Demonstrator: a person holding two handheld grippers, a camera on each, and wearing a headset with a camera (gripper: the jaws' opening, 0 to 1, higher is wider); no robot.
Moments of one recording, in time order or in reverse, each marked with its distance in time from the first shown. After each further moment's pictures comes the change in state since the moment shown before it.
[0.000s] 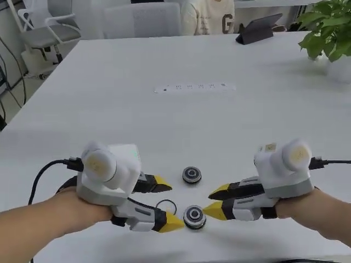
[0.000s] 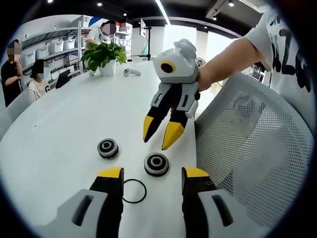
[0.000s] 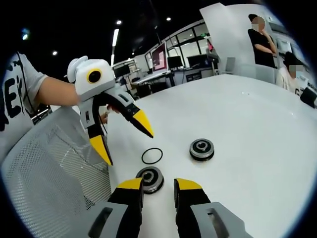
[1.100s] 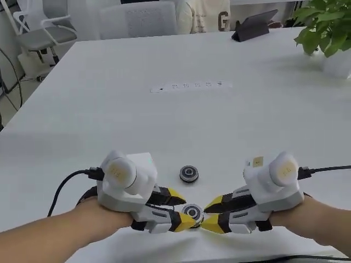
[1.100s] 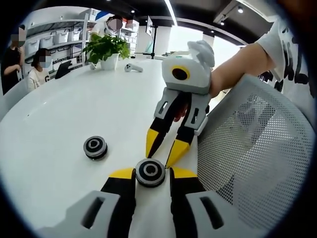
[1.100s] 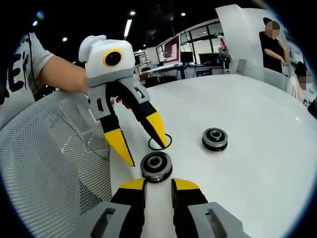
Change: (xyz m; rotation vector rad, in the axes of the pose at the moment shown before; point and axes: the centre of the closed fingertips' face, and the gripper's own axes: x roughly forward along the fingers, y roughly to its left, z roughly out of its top) left arm 0.032 -0.006 -0.001 -0.087 -0.004 -0.013; right arm 0.014 0.007 -0.024 -0.100 0.057 0.034
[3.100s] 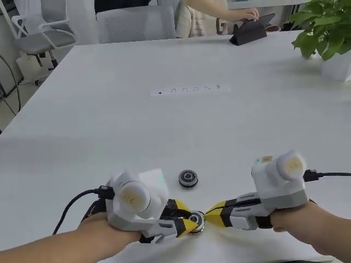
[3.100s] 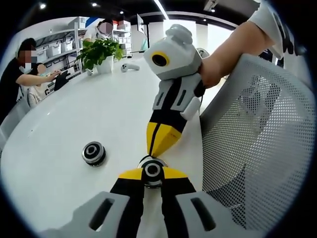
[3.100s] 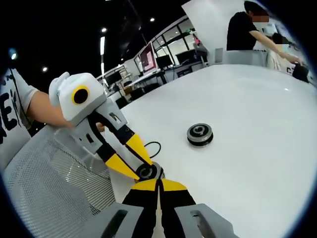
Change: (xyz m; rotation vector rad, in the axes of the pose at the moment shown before) left arm 0.010 -0.002 -0.003 0.135 0.033 0.071; right arm -0.010 -0.010 0.009 0.269 -0.092 -0.035
